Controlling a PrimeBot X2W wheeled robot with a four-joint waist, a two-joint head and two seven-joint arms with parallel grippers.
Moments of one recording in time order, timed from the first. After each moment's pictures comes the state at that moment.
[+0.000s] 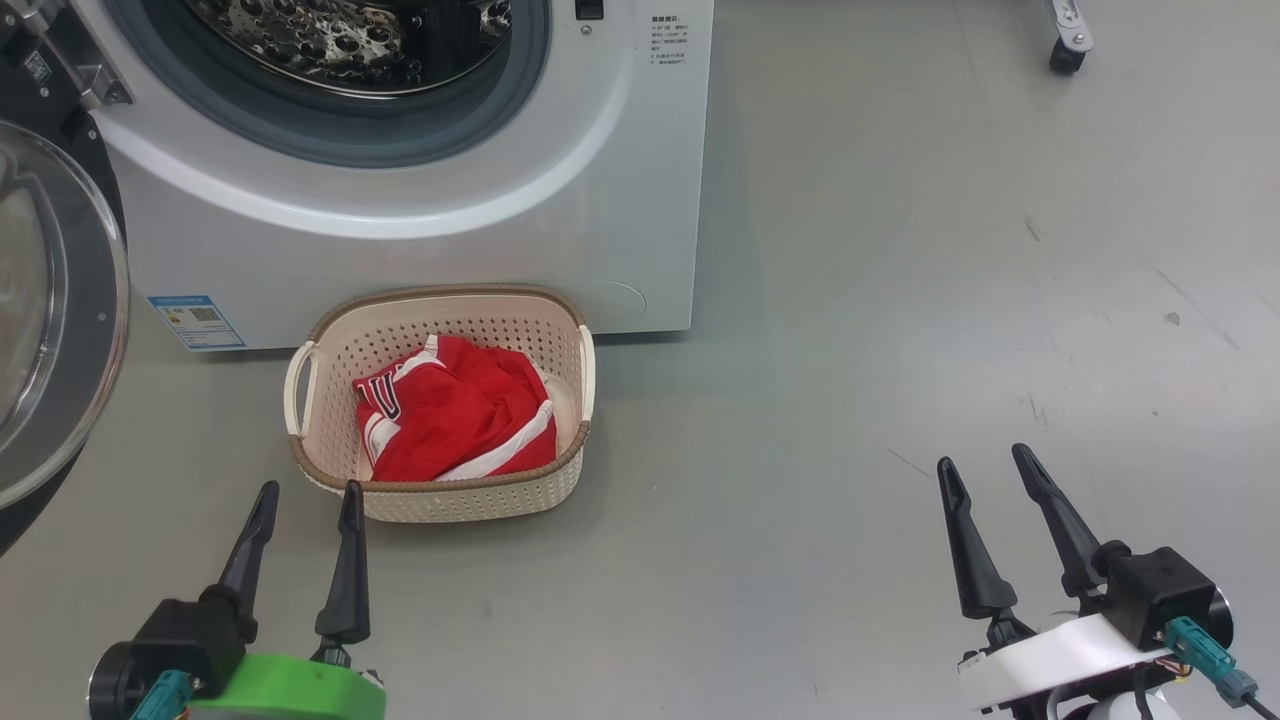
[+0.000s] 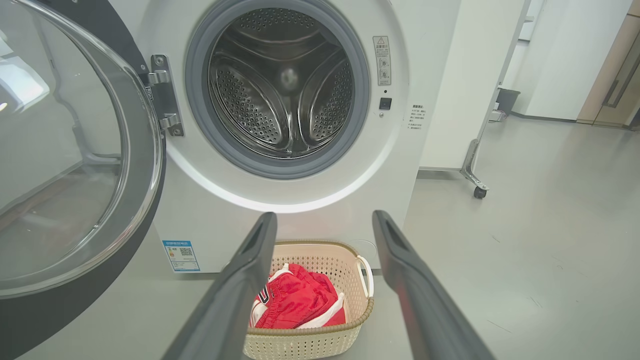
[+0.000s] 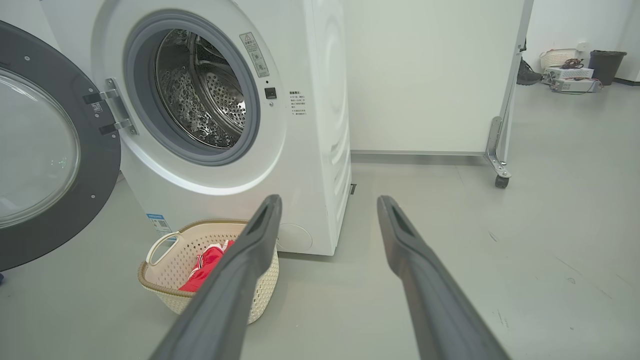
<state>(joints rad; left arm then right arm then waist) 0.03 0.05 -0.08 0.10 -0.32 -0.13 -0.25 0.09 -0.06 0.12 0.05 0.24 0.12 -0.25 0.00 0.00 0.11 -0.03</state>
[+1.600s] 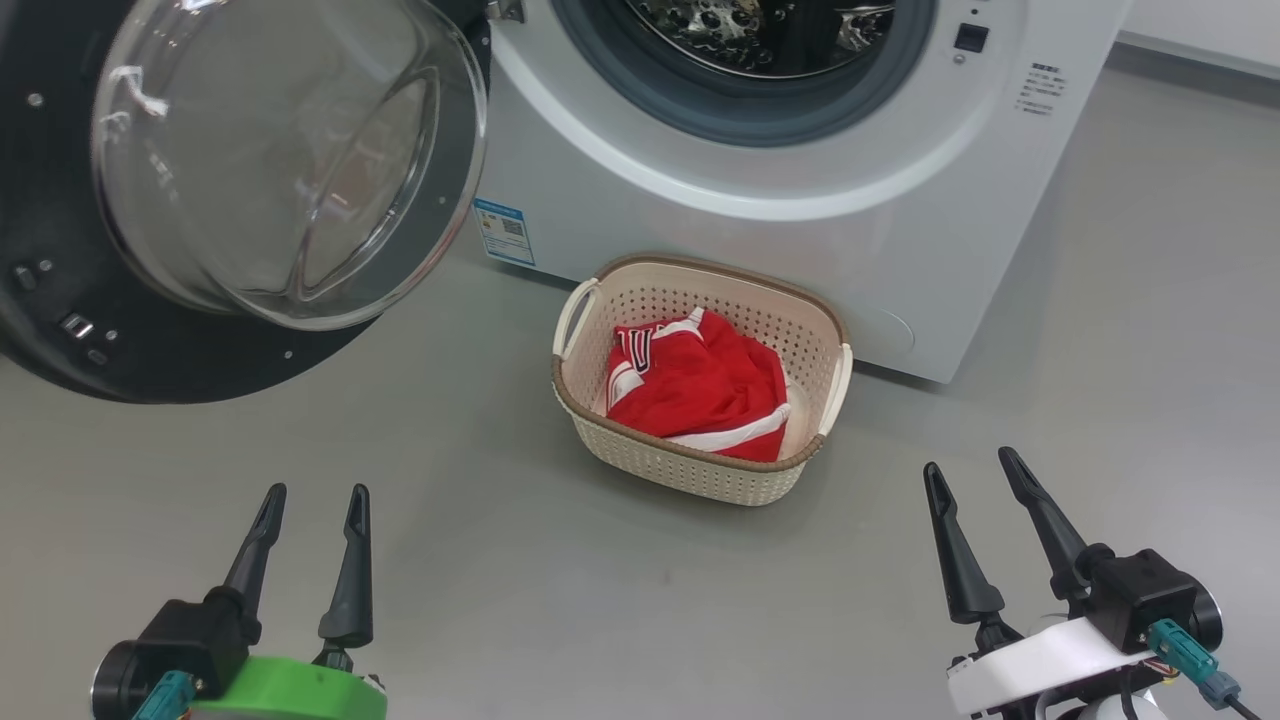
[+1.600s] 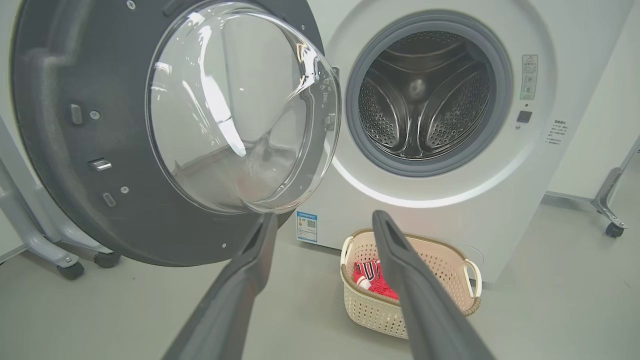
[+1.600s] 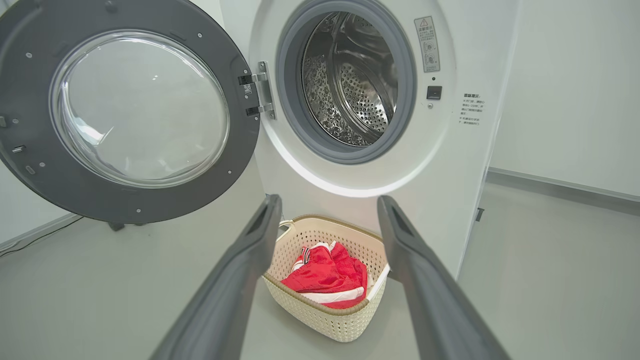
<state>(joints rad) 0.03 0.04 -0.08 0.12 -0.31 -0.13 -0.25 0.09 -0.09 0.17 0.04 0.26 0.12 -0.25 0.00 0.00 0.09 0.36</state>
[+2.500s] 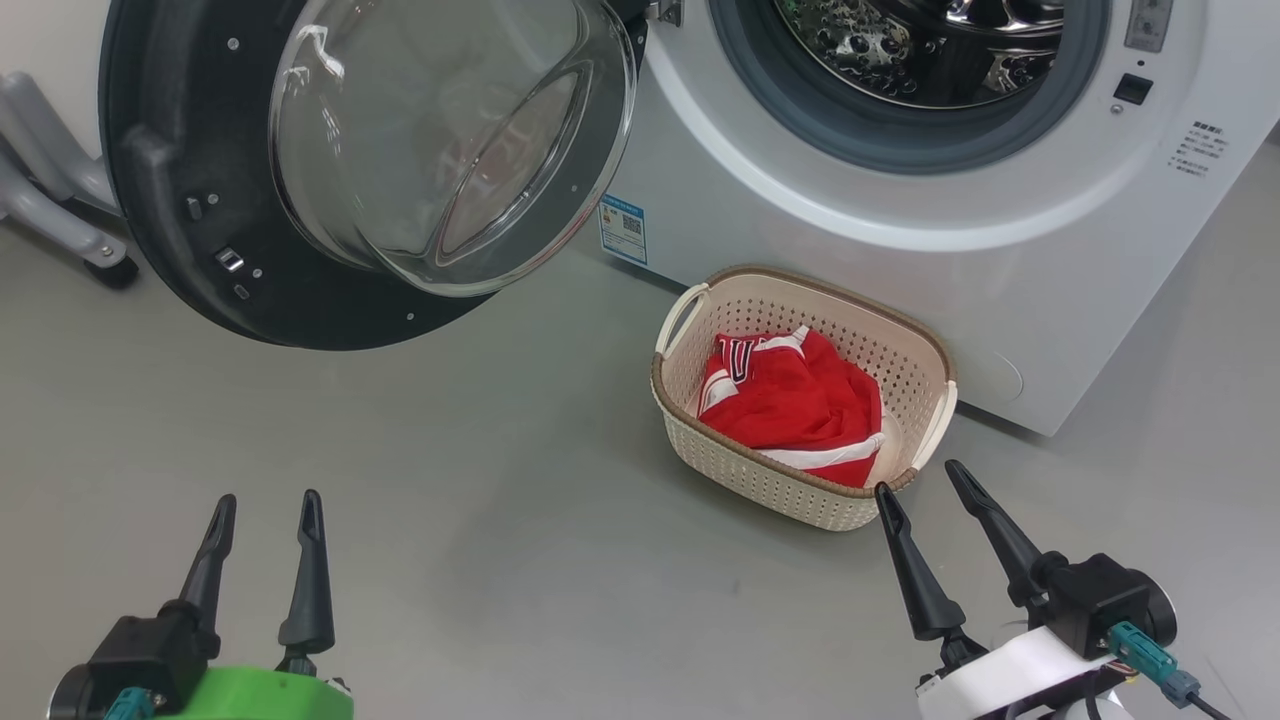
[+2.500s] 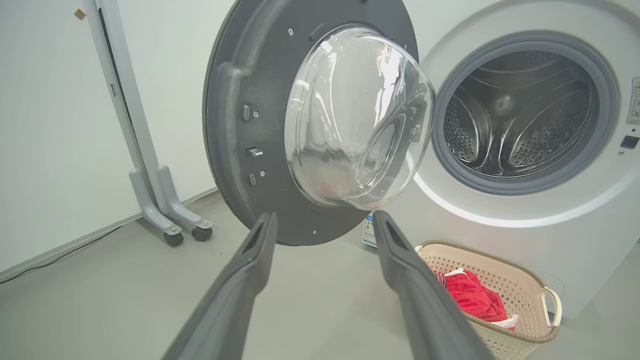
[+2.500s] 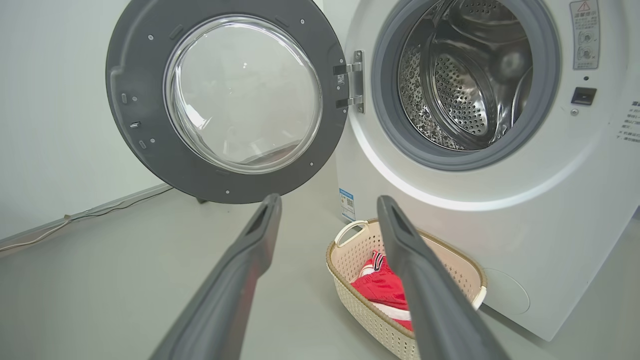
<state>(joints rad) 0.06 0.04 -0.01 0.09 -0.32 -0.13 -0.25 0.08 -0.09 0.24 0.06 0.26 0.12 -0.25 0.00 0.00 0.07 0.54</state>
